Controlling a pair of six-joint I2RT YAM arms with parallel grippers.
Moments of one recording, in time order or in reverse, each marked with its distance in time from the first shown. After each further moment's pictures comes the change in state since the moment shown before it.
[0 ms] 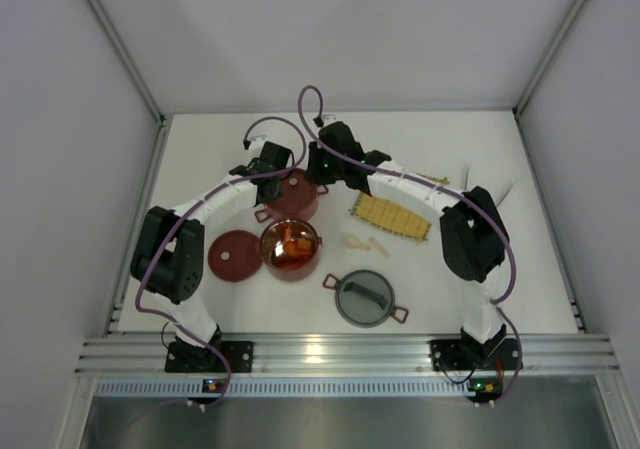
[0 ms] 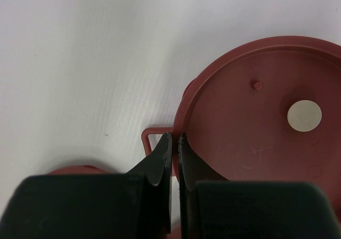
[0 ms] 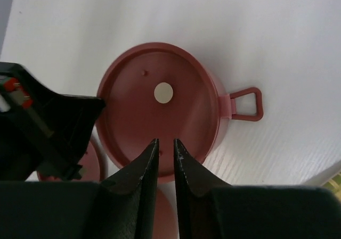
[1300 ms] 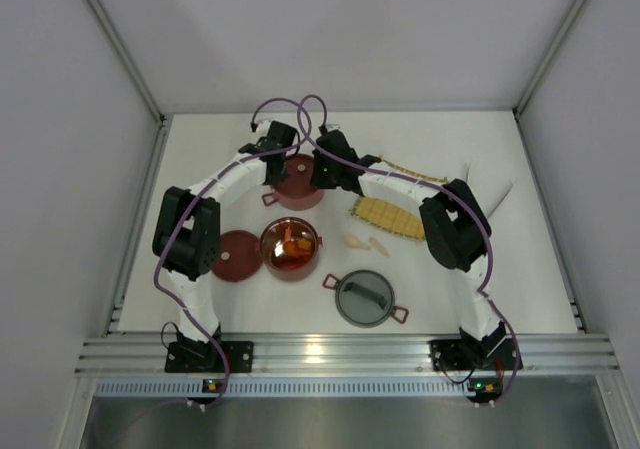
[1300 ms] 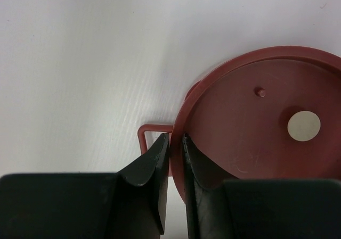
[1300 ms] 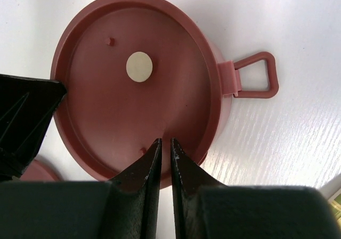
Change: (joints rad) left arm 0.026 0.200 0.275 -0.074 0.045 0.003; right arm -0.029 0.163 0.025 0.029 0.058 0.075
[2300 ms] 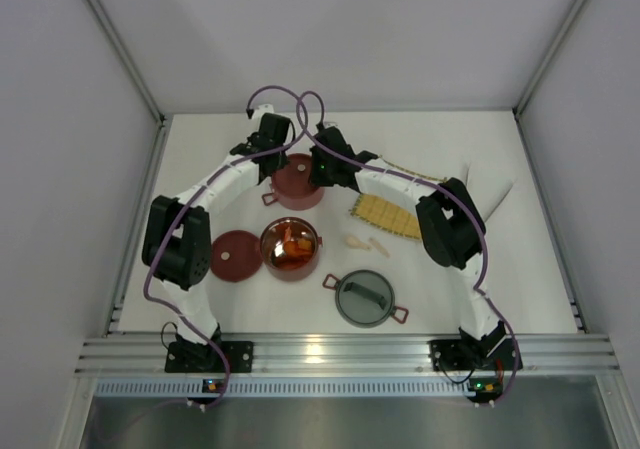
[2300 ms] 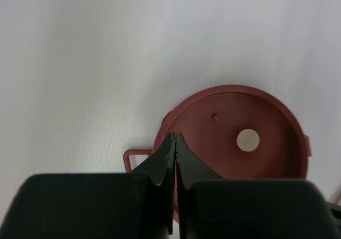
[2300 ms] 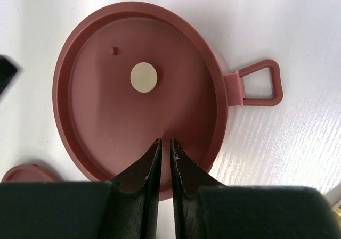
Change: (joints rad) left arm 0.005 -0.108 -0.042 0.172 0.027 0.048; right arm 0.000 0.042 0.079 -0.053 0.002 0.005
